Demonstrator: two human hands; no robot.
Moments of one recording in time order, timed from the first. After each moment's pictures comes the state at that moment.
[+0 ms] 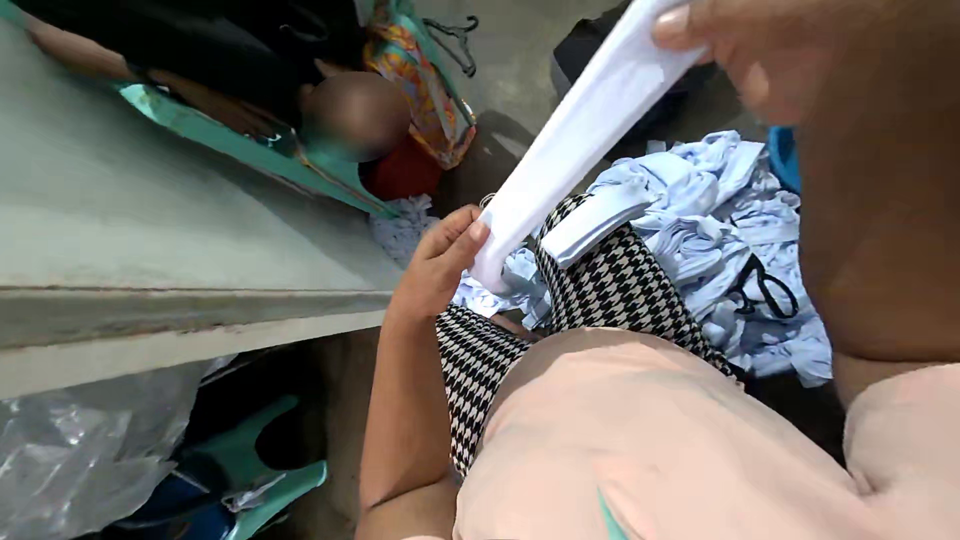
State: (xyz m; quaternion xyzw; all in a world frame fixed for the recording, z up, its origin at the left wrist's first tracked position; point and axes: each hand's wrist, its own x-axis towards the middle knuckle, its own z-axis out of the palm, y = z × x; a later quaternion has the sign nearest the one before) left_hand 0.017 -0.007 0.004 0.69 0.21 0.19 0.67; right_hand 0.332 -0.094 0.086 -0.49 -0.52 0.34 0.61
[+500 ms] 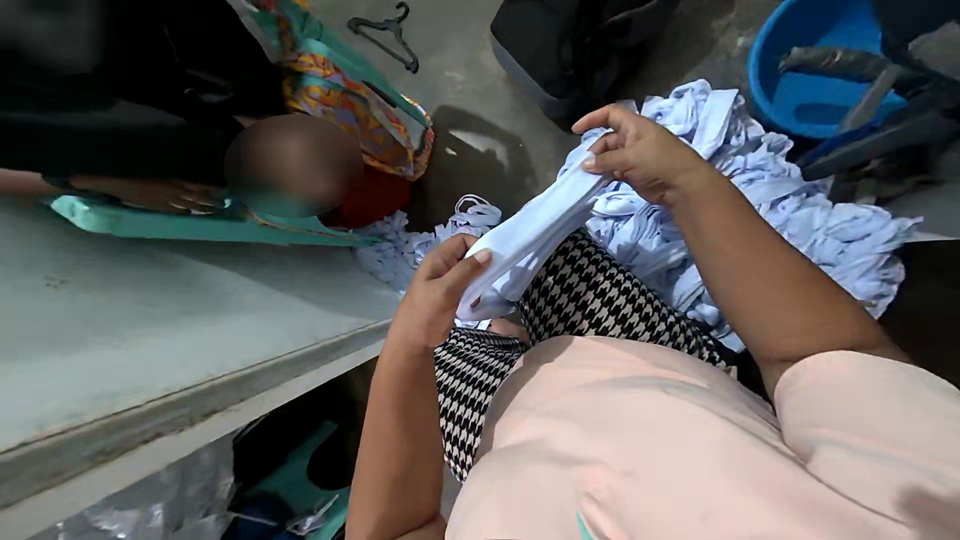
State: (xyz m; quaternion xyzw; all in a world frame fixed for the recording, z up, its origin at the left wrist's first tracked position) left_hand 0.088 -0.008 -0.005 0.63 0.36 0.04 0.69; right_hand 0.383 -0.102 -0.105 -0.59 -0.30 0.51 0.54
